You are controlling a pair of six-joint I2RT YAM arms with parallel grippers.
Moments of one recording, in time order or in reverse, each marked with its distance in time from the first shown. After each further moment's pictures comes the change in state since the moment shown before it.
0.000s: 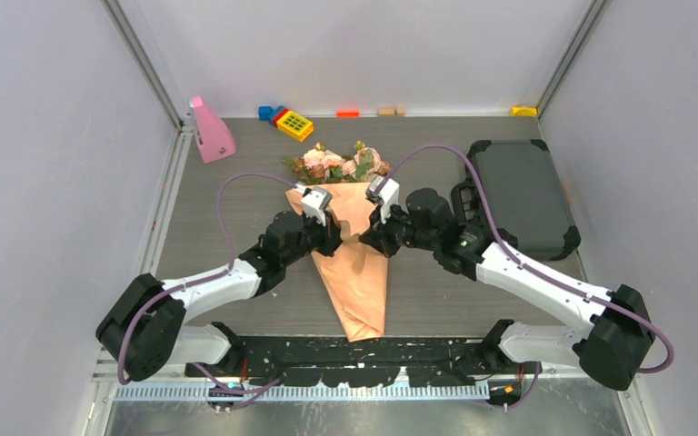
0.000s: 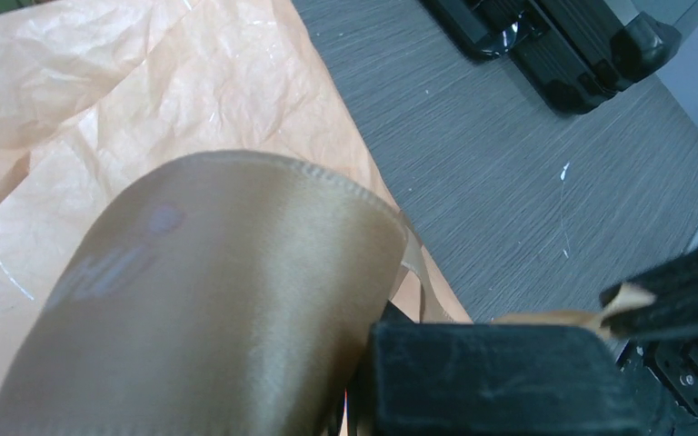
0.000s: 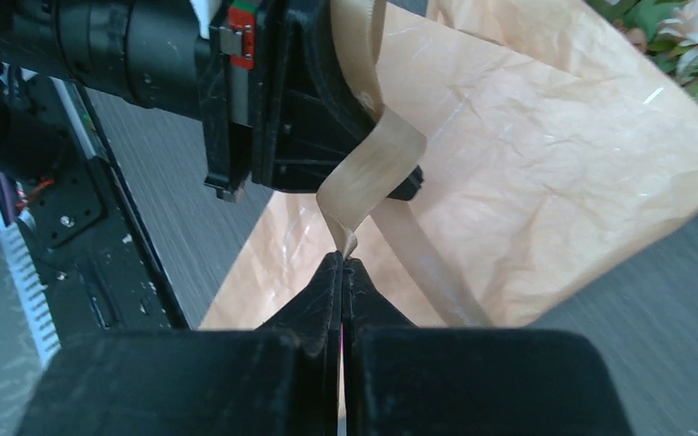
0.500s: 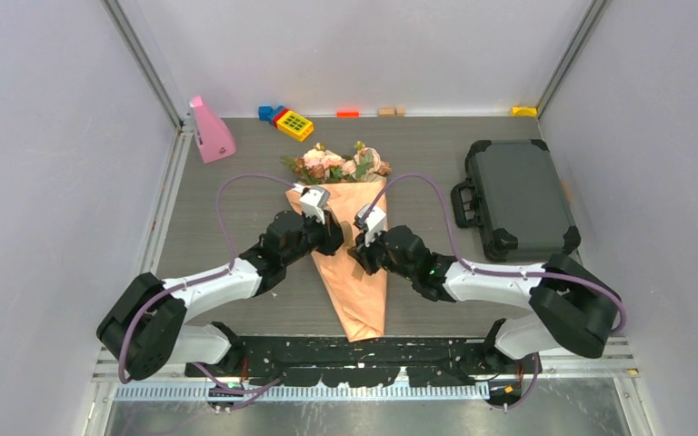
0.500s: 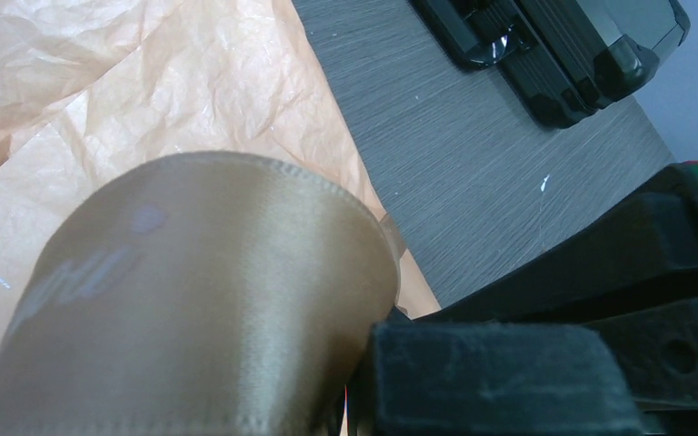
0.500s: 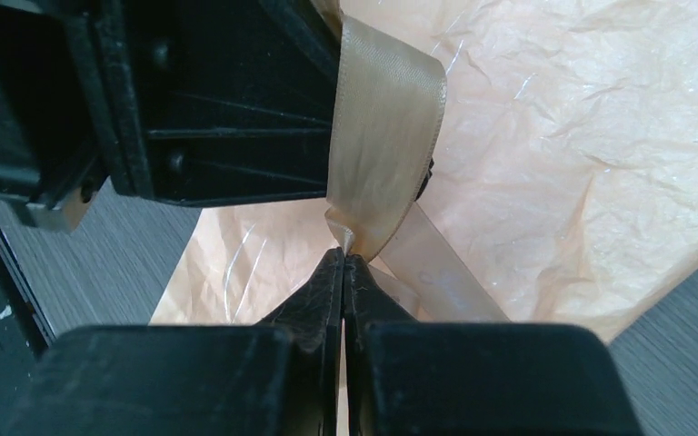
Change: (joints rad) left arm 0.000 0.015 0.005 -0.004 -0.005 -0.085; right arm 0.143 0.199 -0.305 0.591 0.279 0.110
